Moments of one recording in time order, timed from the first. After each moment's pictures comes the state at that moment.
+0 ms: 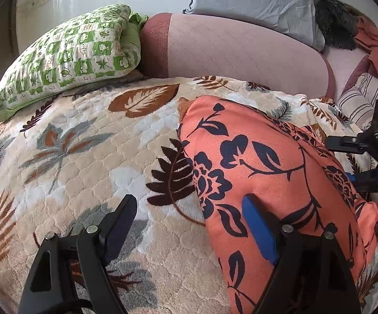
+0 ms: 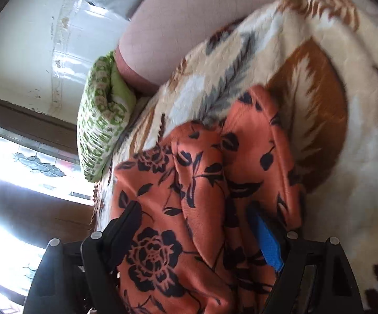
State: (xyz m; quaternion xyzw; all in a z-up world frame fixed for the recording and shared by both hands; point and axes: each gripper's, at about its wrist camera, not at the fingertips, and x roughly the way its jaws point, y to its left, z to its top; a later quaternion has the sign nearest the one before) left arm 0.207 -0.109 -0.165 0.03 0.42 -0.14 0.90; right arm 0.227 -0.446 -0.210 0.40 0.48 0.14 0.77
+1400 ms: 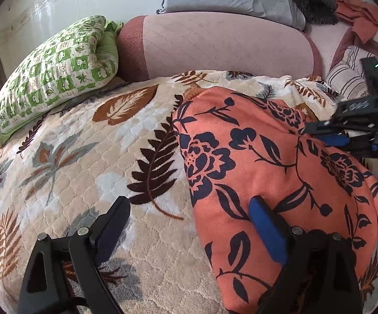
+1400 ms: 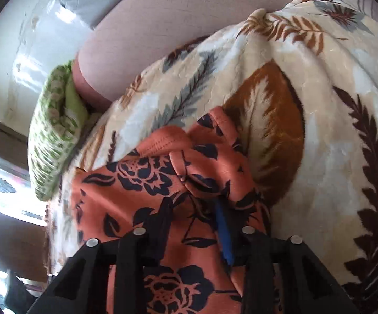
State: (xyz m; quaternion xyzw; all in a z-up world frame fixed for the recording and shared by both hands) left arm 0.192 -0.140 -0.162 0.10 0.42 -0.15 0.89; right arm 0.223 -0.448 -0.192 0.35 0.49 0.01 0.80
